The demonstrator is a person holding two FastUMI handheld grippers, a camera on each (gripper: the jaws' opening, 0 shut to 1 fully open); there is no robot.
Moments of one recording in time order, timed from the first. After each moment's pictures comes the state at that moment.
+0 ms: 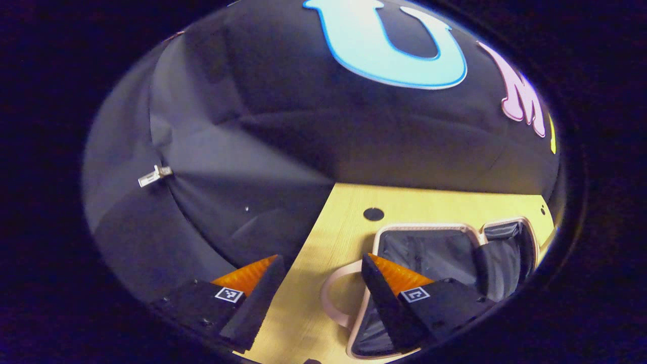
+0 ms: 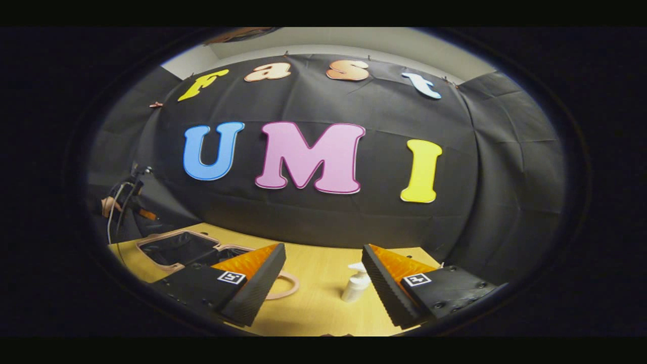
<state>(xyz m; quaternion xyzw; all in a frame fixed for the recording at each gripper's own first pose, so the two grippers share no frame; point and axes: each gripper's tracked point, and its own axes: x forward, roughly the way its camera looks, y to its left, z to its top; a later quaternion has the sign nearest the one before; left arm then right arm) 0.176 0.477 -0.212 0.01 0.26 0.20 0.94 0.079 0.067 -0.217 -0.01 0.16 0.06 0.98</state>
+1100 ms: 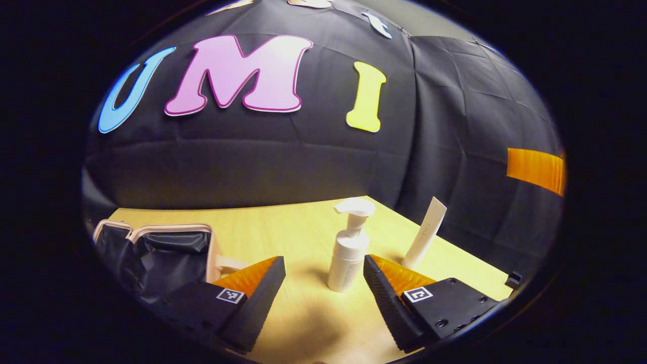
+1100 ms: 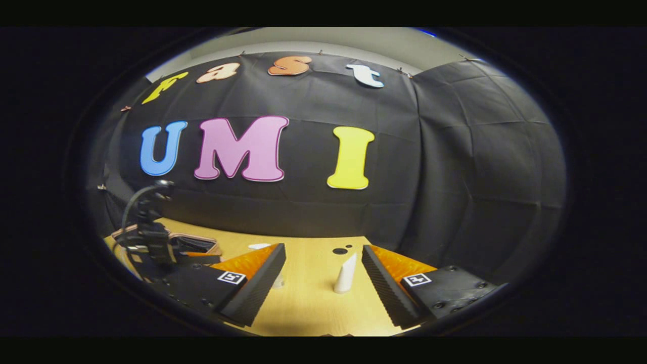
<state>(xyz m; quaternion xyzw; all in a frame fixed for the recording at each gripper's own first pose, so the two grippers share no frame) 0.220 -0.173 -0.314 -0.01 0.19 -0.17 0.97 0.049 -0.105 -0.240 -0.01 0.19 -0.04 0.98</state>
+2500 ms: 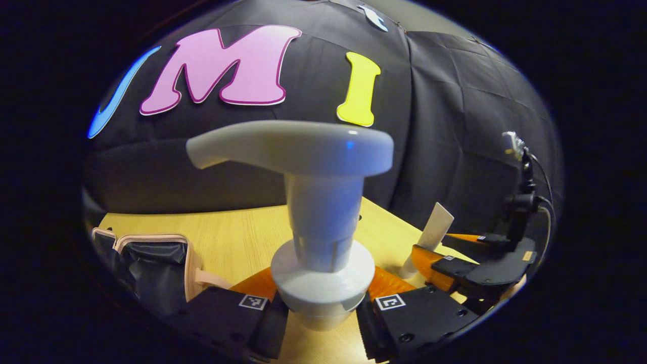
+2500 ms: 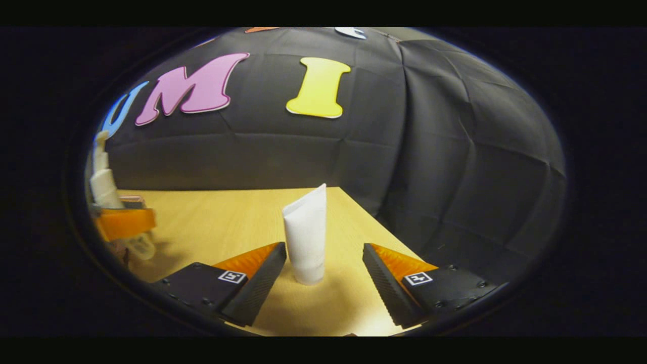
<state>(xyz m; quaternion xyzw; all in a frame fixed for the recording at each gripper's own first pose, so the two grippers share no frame) 0.237 -0.177 -0.299 -0.02 0.20 -0.19 0.96 0.094 -0.178 -0.463 -0.02 0.34 -0.14 0.93</state>
